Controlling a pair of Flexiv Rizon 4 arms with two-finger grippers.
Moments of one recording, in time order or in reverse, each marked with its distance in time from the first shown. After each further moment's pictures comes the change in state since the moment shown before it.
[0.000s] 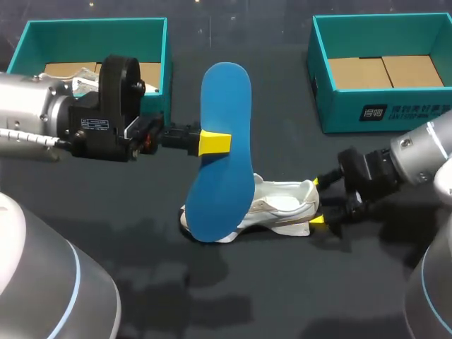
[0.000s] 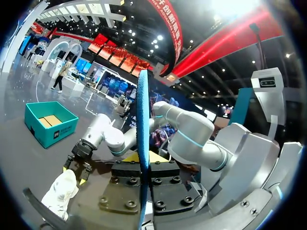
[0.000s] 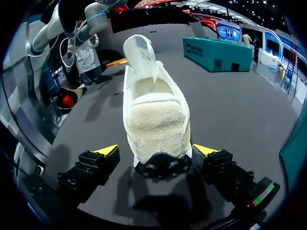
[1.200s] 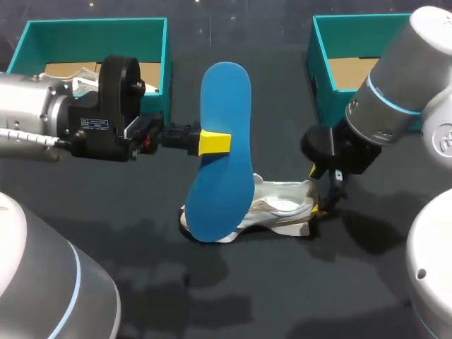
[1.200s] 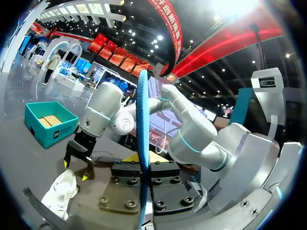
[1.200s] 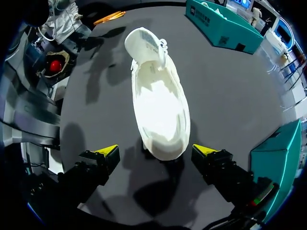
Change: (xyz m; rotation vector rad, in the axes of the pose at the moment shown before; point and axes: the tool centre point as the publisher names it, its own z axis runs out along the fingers) left arm 0.000 0.000 0.000 0.000 0.000 0.000; right arm 0.018 0.044 -0.041 0.547 -0.094 -0.019
